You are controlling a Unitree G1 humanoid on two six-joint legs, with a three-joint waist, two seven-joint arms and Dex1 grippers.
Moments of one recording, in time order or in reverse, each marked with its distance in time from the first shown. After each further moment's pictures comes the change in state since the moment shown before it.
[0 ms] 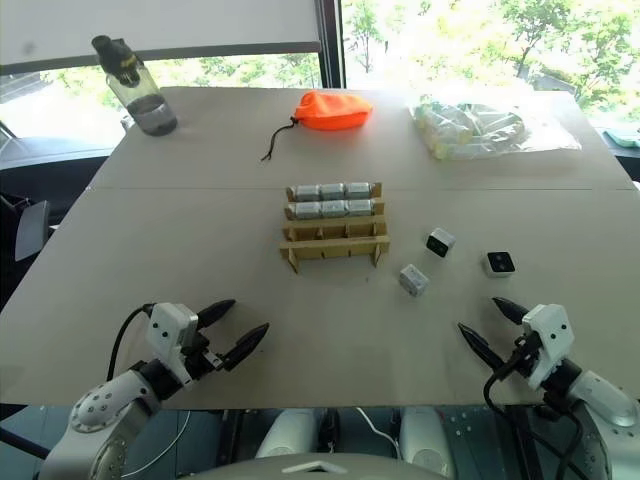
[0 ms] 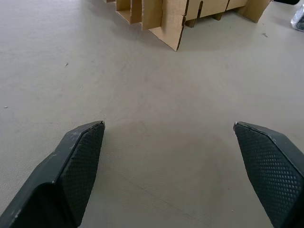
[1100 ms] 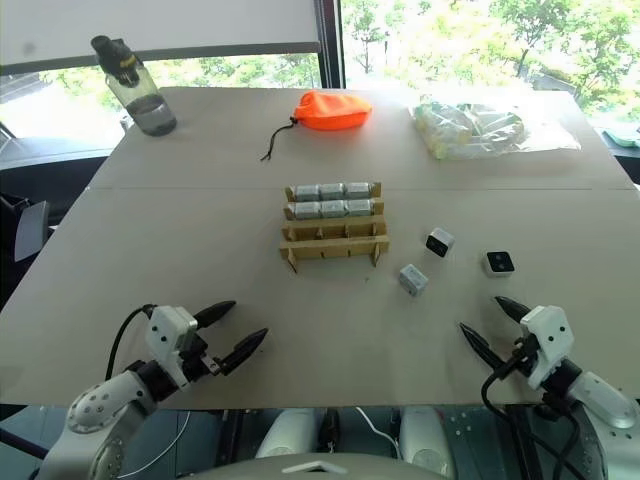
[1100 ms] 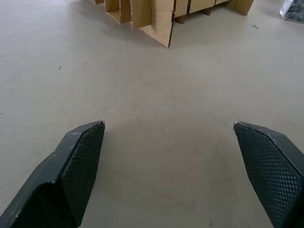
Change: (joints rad) left arm -0.015 0.033 -0.001 0.061 0.022 -0.094 -0.071; right arm -0.004 0.007 0.007 0.024 -0.049 -0.067 -0.022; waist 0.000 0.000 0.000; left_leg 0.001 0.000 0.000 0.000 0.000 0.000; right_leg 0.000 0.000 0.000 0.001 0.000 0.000
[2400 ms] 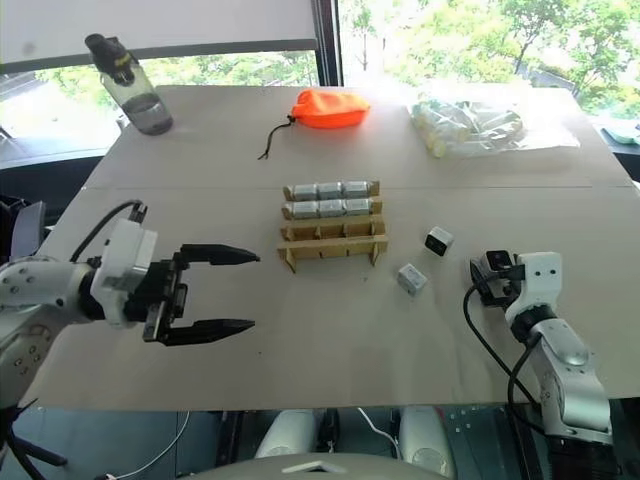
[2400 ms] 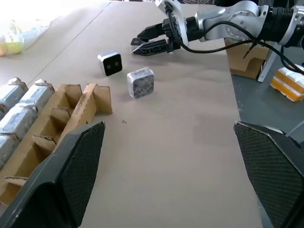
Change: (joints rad) left arm -0.444 0.496 0.088 -0.161 -0.422 0.313 -0.464; right arm -0.299 0.140 0.011 0.002 -0.063 0.288 -0.478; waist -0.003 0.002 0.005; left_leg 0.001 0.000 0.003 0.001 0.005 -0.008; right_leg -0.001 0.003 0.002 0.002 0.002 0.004
